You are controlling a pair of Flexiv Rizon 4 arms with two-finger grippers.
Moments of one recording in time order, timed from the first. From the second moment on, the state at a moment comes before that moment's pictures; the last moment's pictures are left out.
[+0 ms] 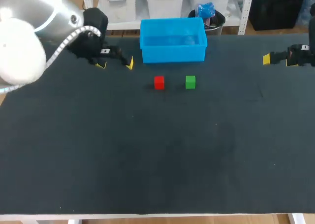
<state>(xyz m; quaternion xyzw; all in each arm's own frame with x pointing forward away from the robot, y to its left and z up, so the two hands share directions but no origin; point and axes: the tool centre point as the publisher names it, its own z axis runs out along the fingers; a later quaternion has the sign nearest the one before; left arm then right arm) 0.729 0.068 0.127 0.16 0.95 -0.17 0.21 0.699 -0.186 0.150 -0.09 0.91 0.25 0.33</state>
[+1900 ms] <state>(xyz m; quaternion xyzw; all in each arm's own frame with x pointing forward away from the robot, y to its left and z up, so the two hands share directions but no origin) 0.778 -0.026 0.089 0.07 0.99 -0.04 0.09 0.699 -0.186 0.150 -0.09 0.91 0.25 0.33</state>
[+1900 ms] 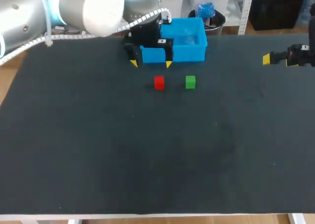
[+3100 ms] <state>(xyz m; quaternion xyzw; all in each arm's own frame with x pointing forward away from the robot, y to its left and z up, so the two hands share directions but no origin) 0.780 -0.038 0.012 0.00 1.00 -0.04 0.08 0.699 -0.186 0.150 -0.09 0.91 0.25 0.33</state>
